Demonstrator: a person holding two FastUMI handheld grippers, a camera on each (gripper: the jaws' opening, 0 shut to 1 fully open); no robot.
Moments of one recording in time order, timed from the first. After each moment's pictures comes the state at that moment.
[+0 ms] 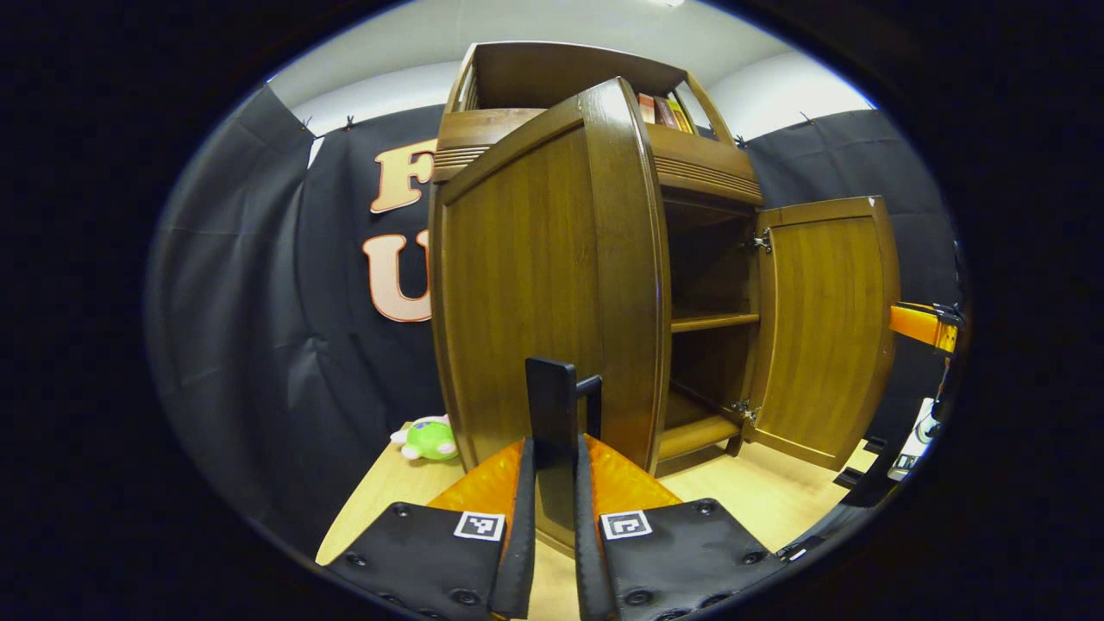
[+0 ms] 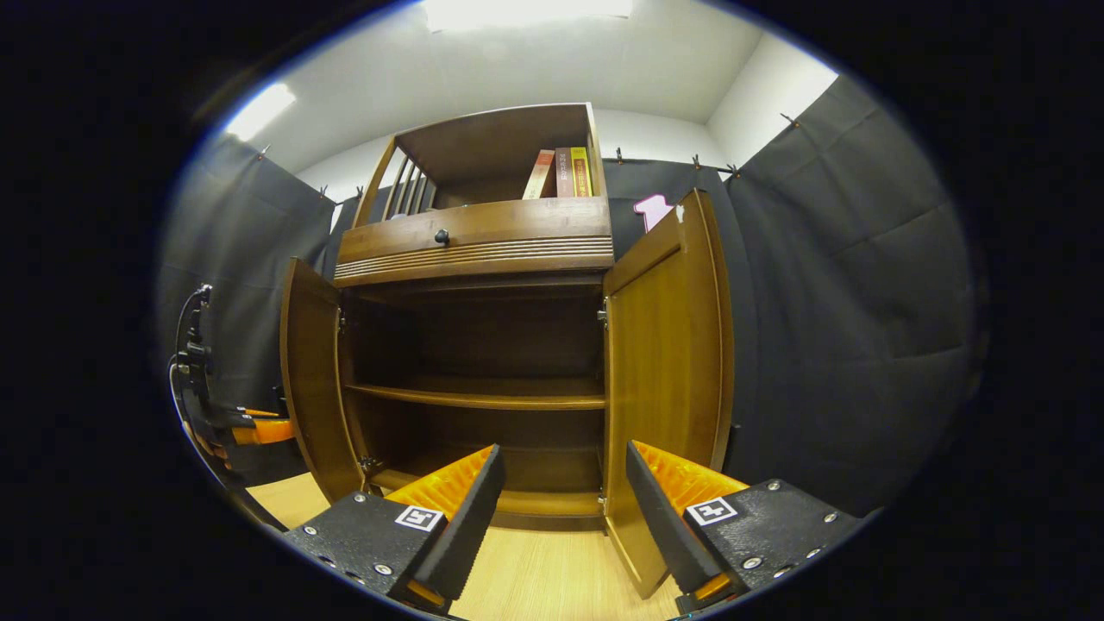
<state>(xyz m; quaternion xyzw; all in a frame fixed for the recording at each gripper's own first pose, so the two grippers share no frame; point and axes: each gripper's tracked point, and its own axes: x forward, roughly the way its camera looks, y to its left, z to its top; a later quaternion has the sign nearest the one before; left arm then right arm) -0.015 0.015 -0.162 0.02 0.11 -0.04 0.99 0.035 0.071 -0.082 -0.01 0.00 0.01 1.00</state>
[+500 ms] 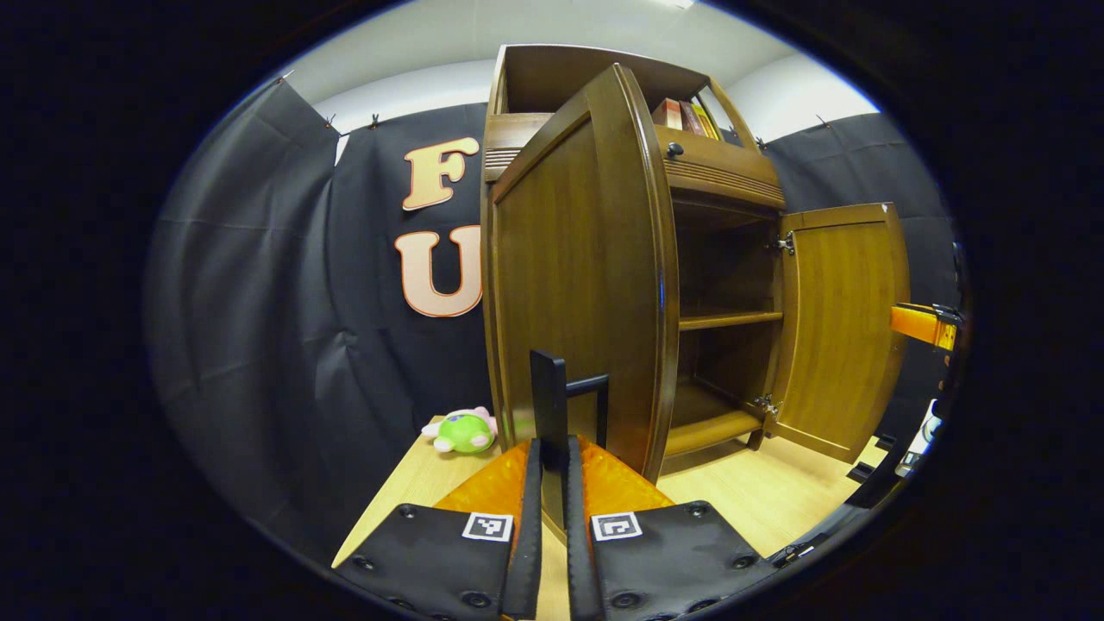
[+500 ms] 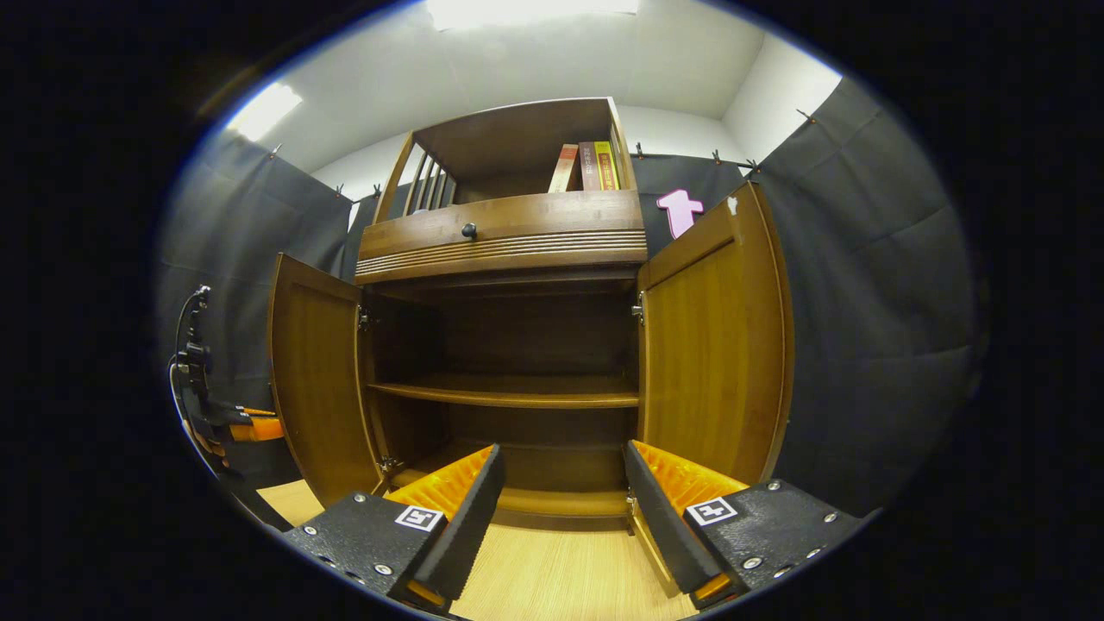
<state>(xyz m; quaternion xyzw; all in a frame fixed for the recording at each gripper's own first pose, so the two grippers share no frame) -0.031 0.060 -0.163 0.02 0.11 -0.01 0.99 0.044 0.106 -0.086 -0.01 0.00 0.04 1.00</state>
